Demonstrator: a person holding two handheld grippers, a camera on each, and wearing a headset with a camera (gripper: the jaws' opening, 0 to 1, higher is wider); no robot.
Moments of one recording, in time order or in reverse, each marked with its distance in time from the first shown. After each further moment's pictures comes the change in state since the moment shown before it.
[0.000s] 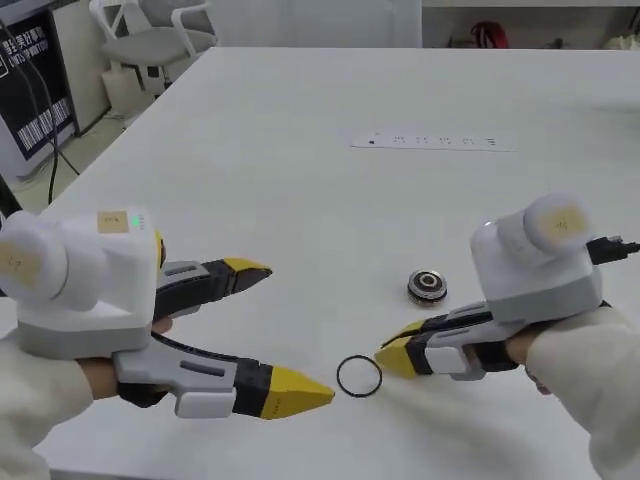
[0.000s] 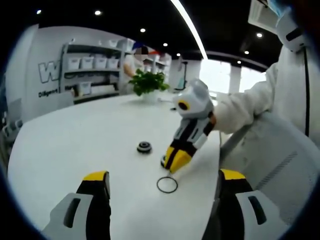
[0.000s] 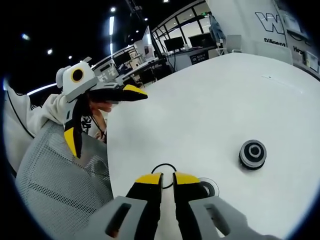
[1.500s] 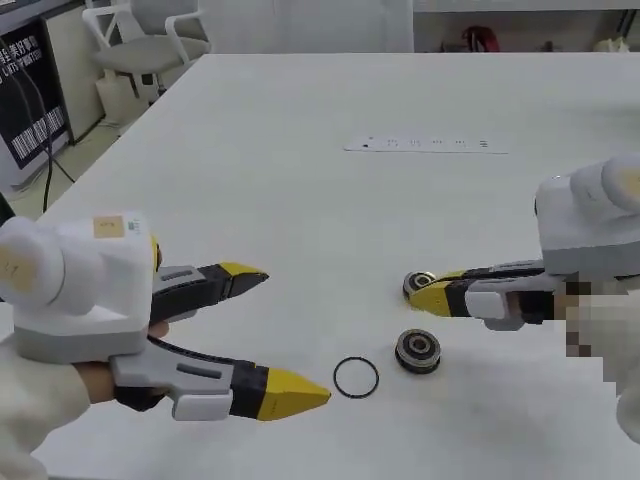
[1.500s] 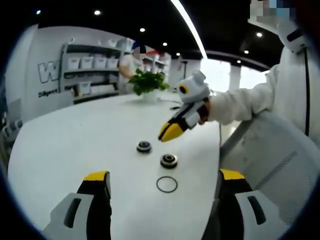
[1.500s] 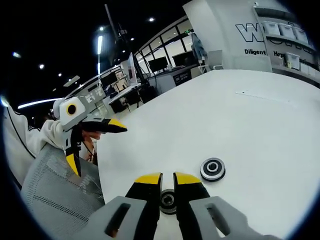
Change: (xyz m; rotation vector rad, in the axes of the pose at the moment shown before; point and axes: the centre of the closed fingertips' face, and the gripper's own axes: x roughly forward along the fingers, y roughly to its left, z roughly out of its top) left arm 0.000 -0.002 0.000 0.003 0.005 -0.002; right arm -0.047 -0.038 0.035 0.069 -0.181 -0.119
